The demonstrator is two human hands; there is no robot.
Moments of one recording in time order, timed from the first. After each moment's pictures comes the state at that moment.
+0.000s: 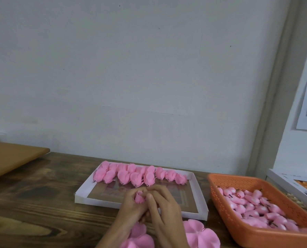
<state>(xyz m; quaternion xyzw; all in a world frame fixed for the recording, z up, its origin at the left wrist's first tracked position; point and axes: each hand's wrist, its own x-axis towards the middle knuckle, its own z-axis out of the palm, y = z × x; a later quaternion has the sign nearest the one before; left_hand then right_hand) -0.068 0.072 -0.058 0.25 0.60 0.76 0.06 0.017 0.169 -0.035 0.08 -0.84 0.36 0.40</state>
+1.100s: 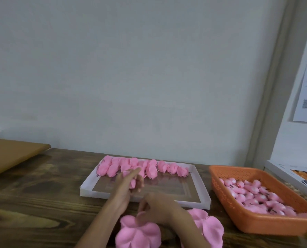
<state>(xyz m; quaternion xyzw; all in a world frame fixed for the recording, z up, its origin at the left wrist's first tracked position) -0.129 0.047 -0.058 0.15 0.56 0.81 0.09 -0.016 0.165 -0.017 0.06 -0.99 0.16 -0.03</state>
